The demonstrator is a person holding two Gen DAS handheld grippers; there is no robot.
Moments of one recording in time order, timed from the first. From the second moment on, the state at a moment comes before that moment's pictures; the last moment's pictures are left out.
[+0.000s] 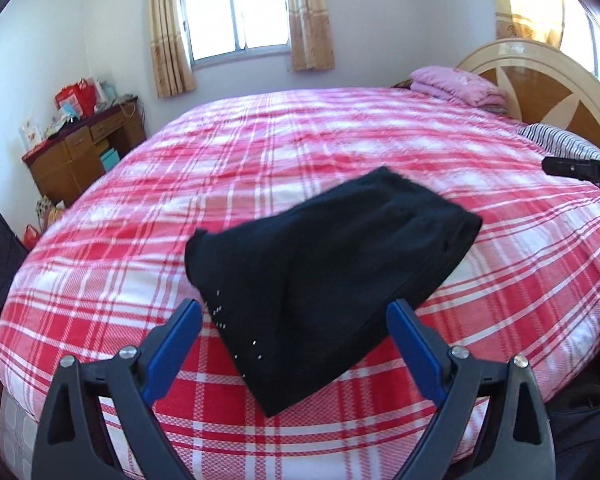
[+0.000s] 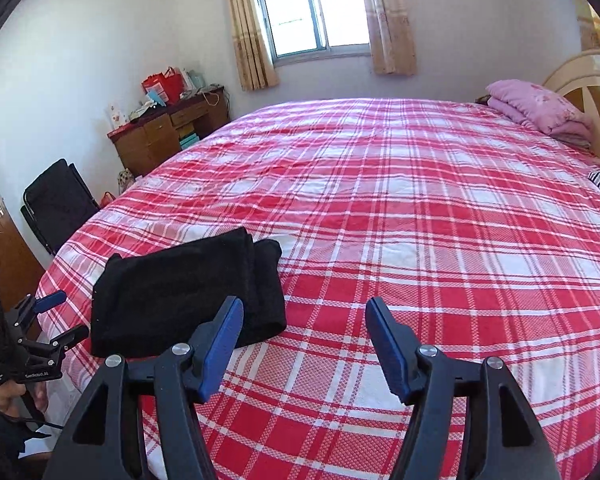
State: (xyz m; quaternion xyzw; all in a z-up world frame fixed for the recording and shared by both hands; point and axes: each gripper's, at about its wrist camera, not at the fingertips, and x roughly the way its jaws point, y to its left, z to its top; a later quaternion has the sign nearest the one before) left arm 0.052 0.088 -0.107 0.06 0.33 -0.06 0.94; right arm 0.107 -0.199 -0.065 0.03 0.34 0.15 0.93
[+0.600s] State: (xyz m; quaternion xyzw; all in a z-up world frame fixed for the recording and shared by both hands) left arm 0.036 0.093 -0.075 0.04 0.26 -0.06 0.96; right arm 0.055 -0.165 -0.019 -0.05 0.23 0.15 0.96
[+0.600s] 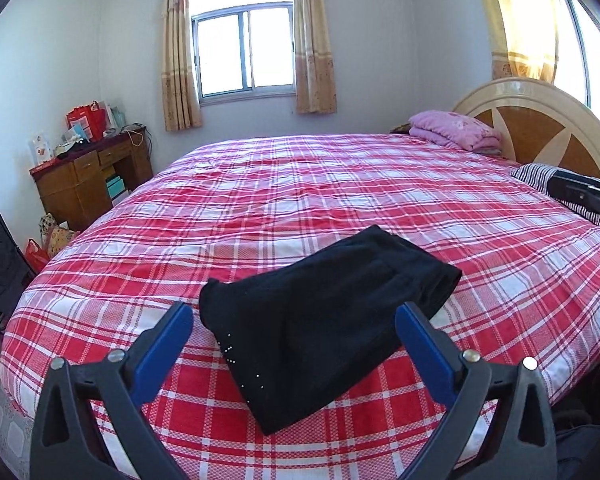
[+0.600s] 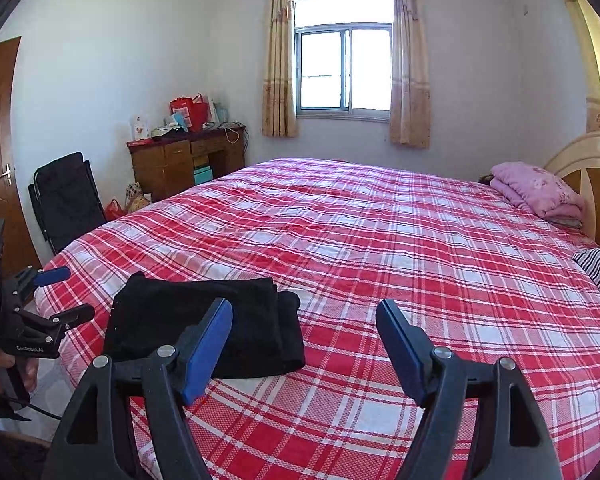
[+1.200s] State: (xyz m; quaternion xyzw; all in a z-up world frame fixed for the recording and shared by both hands) left arm 0.032 0.092 -0.070 0.04 0.25 -0.05 0.97; right arm 0.054 -0.169 -0.018 -0.04 0.23 0.15 0.96
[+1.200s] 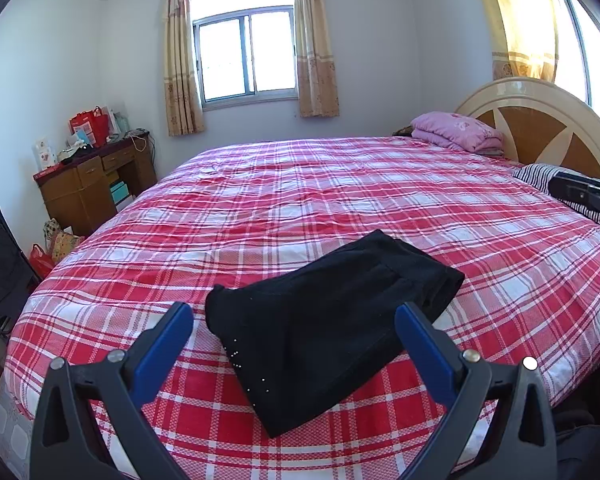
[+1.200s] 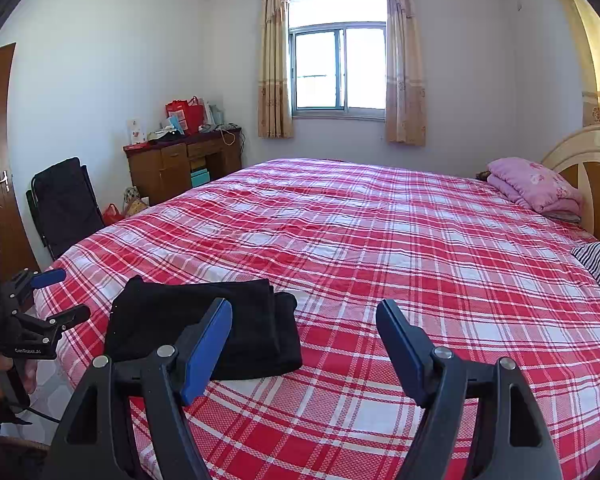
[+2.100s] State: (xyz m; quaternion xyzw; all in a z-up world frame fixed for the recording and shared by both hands) left arm 0.027 0.097 -0.060 0.04 0.23 -0.04 0.97; right arm 0.054 -0.167 -0.021 -0.04 0.23 0.15 0.96
